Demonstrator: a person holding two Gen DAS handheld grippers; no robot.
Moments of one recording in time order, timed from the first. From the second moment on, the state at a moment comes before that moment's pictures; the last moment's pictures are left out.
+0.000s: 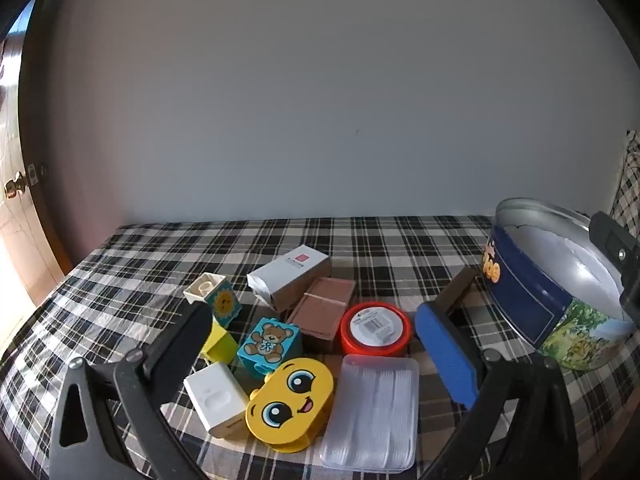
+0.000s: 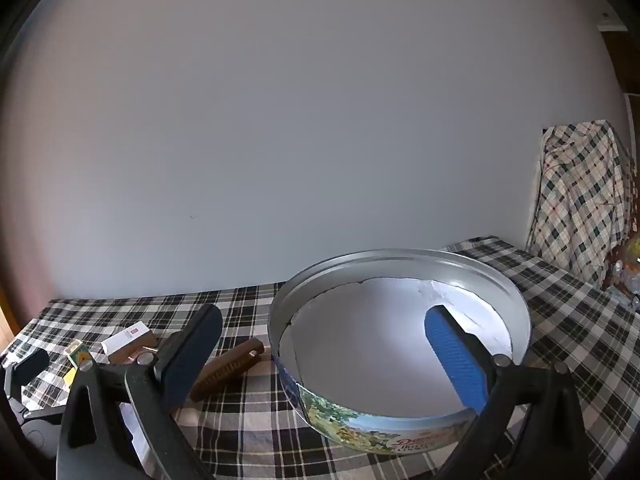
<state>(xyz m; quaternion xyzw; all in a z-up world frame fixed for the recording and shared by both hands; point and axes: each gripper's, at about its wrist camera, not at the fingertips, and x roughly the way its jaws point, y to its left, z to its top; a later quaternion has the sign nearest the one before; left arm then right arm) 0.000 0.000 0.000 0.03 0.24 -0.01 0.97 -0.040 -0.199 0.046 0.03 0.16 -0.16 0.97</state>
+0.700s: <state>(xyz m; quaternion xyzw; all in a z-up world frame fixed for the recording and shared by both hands) 0.000 0.000 0.000 0.03 0.25 -0.01 0.97 -0.035 -0.197 0.045 0.02 0.17 -0.16 0.97</state>
